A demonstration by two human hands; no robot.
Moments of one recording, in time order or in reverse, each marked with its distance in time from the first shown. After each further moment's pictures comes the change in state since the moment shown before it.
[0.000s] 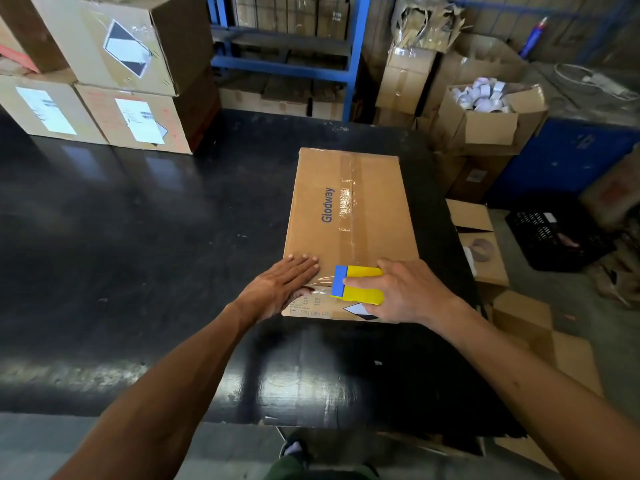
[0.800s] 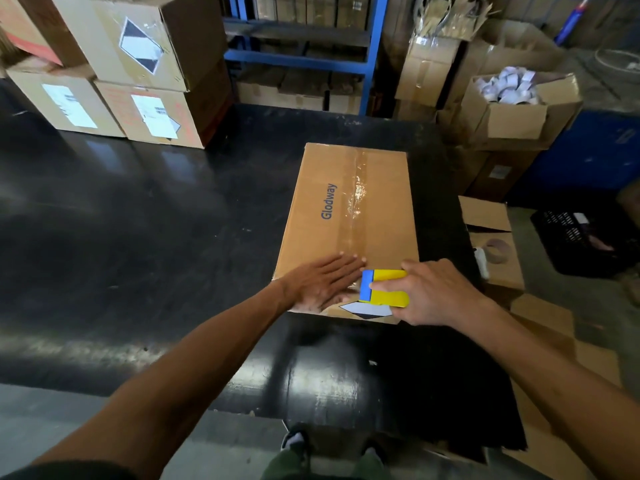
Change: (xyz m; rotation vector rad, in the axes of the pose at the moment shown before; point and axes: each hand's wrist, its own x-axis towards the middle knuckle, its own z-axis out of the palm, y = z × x) left_hand 0.078 0.057 -0.009 0.236 -0.198 0.233; right_hand -0.023 0.050 0.003 -0.057 -0.096 0.000
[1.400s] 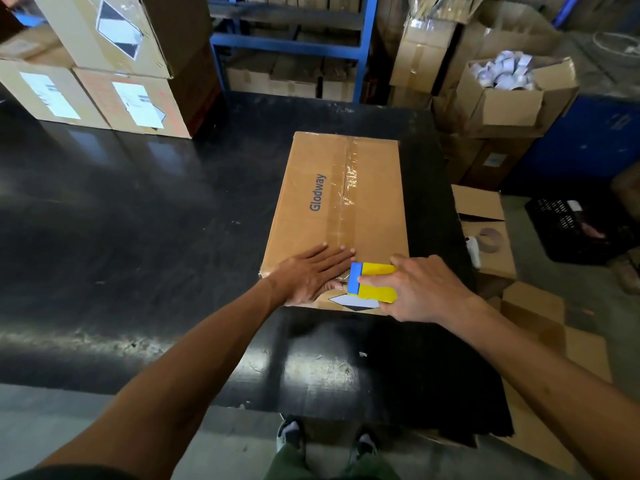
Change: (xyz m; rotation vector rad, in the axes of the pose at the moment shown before) left_hand 0.005 0.004 0.007 -0.123 -0.007 -0.103; right_hand -0.004 0.001 0.008 0.012 0.049 -0.018
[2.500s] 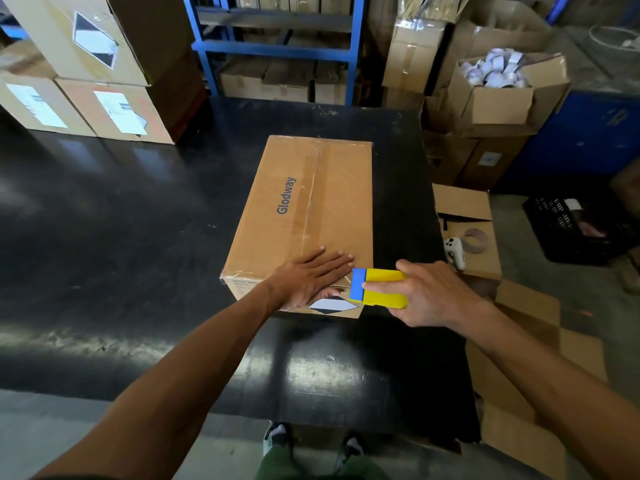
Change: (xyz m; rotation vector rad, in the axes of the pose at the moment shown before) left_hand 0.060 0.038 0.008 0.049 -0.043 0.016; right_hand -0.039 0.085 0.049 0.036 0.098 -0.108
